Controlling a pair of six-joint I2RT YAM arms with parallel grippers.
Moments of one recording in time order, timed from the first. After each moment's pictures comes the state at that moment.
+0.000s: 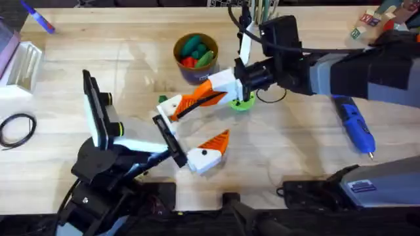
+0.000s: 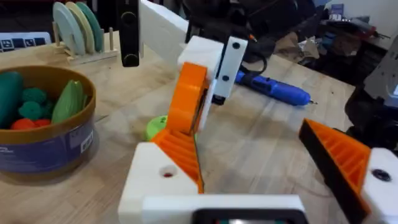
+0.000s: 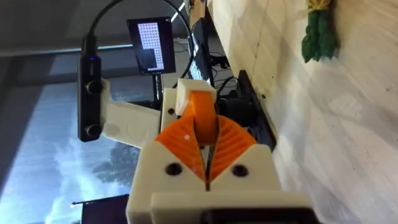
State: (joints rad) left arm -0.48 0.01 0.01 -0.05 0.56 -0.19; right arm 0.46 1.65 0.83 0.08 -1.29 0.82
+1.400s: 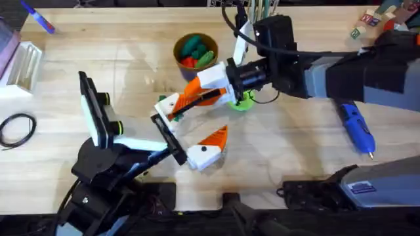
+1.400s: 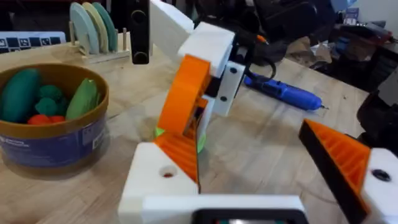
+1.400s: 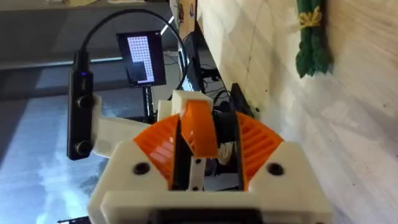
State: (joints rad) left arm -0.48 0.01 0.01 -0.05 0.51 -0.19; right arm 0.51 1.65 0.83 0.16 -1.19 0.90
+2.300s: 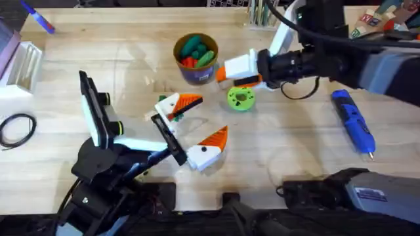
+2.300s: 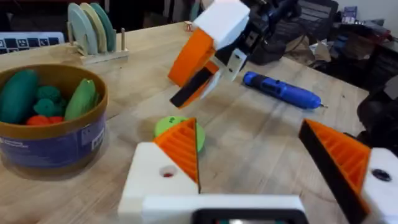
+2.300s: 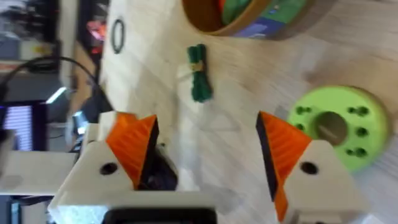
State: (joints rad) left arm -0.48 0.01 0.01 -0.05 0.51 -0.19; right arm 0.33 1.41 0.87 -0.35 -0.80 0.43
